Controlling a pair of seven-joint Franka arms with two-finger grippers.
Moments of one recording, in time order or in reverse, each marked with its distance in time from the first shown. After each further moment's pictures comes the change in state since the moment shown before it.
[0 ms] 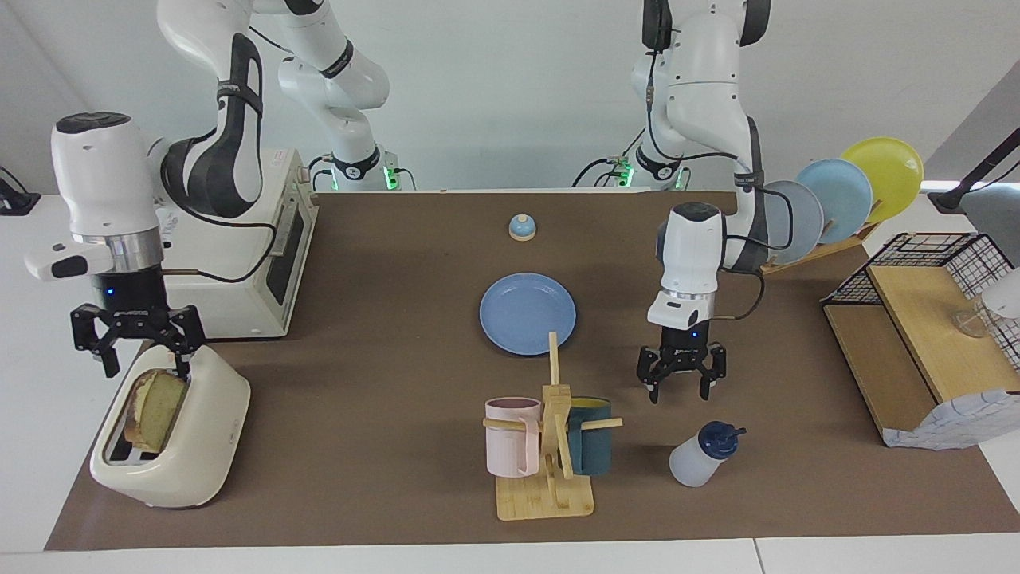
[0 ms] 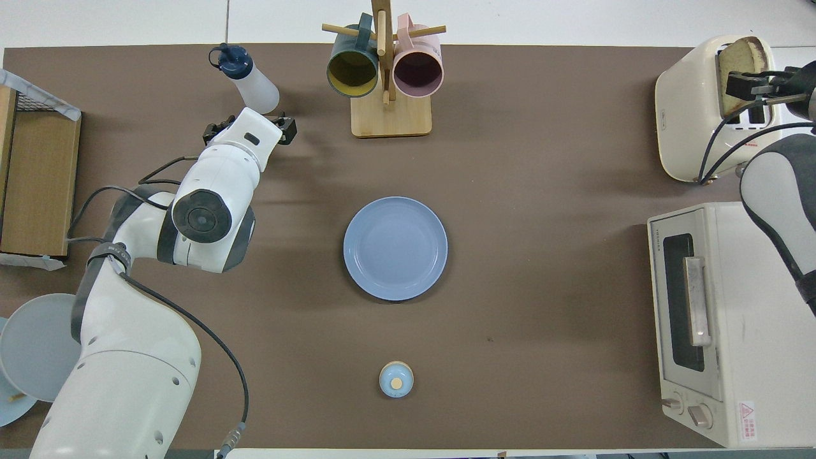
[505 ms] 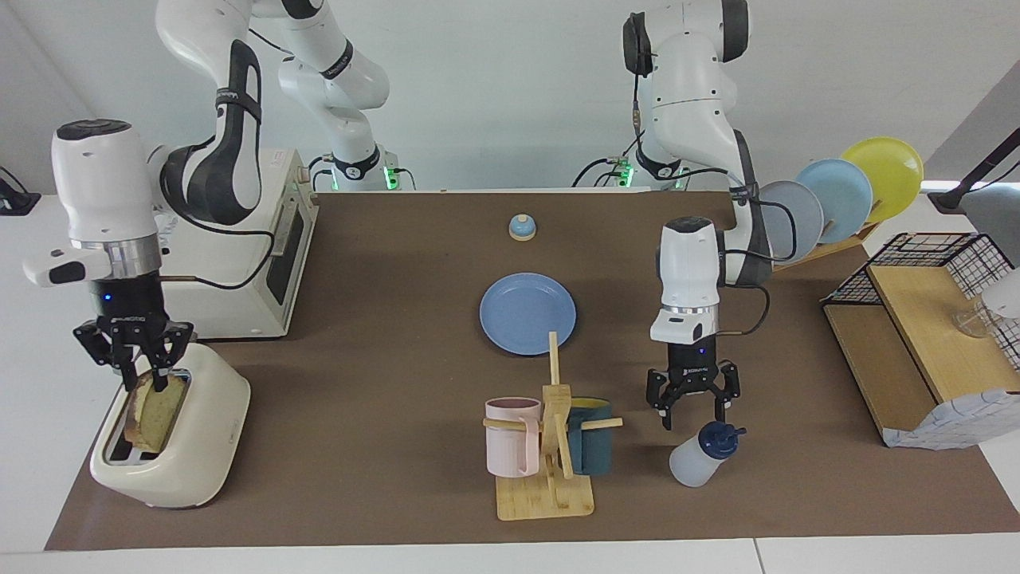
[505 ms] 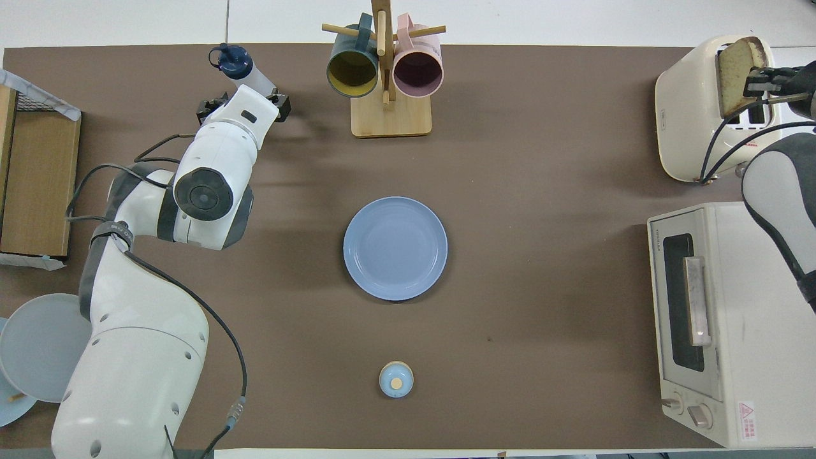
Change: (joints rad) left arm 0.042 0.091 0.003 0.138 -0.001 -0.020 0.000; right arm -0.001 0.000 0.000 0.004 0.000 -0.007 0.000
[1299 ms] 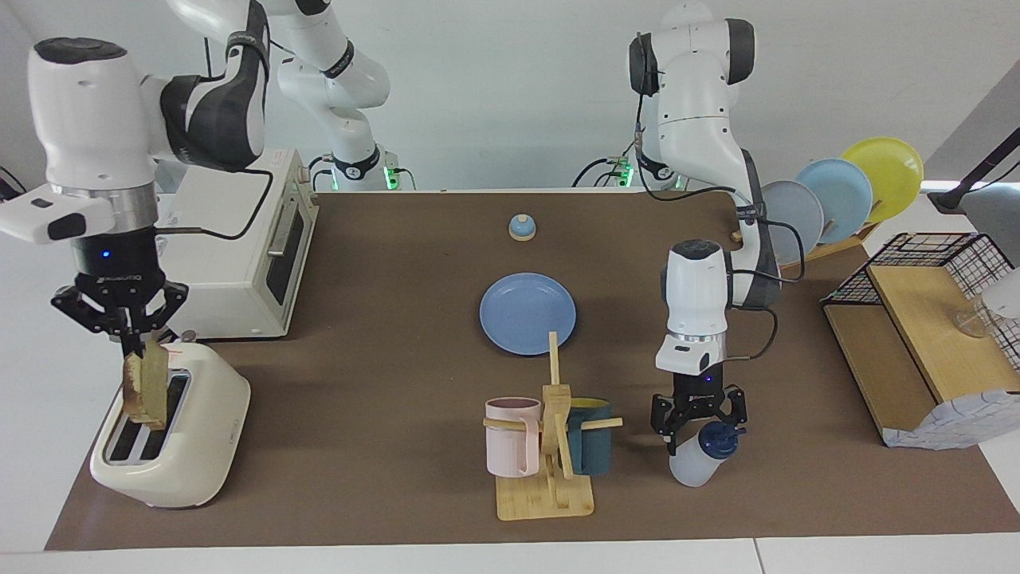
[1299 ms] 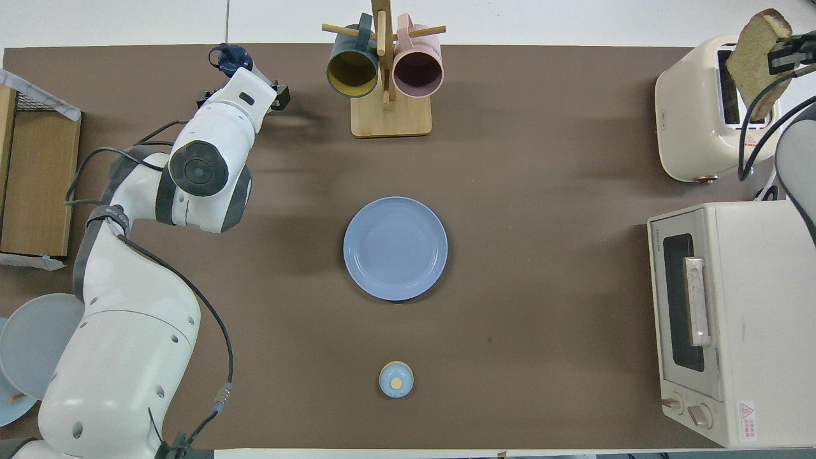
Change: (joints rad) left arm 0.118 0.018 -0.118 0.099 0.000 -0.096 0.049; right arm 0.114 -0.045 0.028 0.284 -0.233 -0.404 -0.100
